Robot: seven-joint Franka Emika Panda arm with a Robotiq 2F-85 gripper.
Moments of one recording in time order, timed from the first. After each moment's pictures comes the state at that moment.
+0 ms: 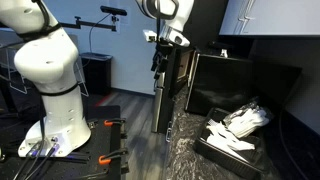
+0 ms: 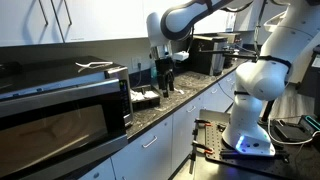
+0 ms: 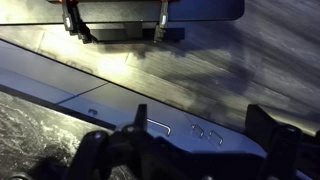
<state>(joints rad) 0.07 -0.40 0.05 -2.50 0.16 1.91 0.09</state>
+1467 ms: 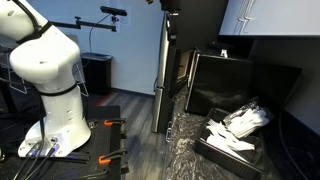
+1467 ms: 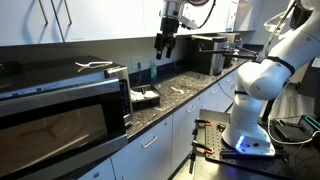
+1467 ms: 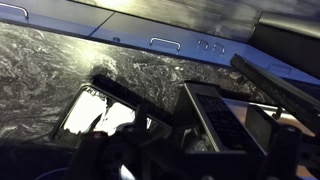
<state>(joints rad) -0.02 -0.67 0.04 -2.39 0.09 1.92 0.21</state>
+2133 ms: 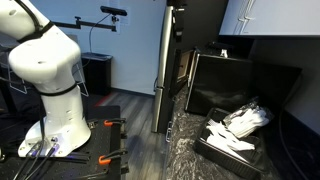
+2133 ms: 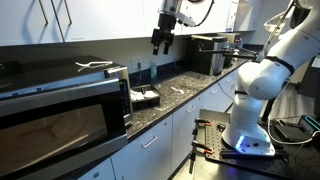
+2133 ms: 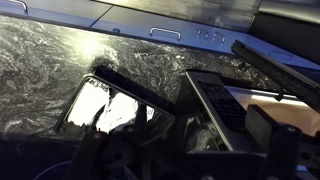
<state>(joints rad) -0.04 -0.63 0.04 -2.34 0.09 1.93 0.21</state>
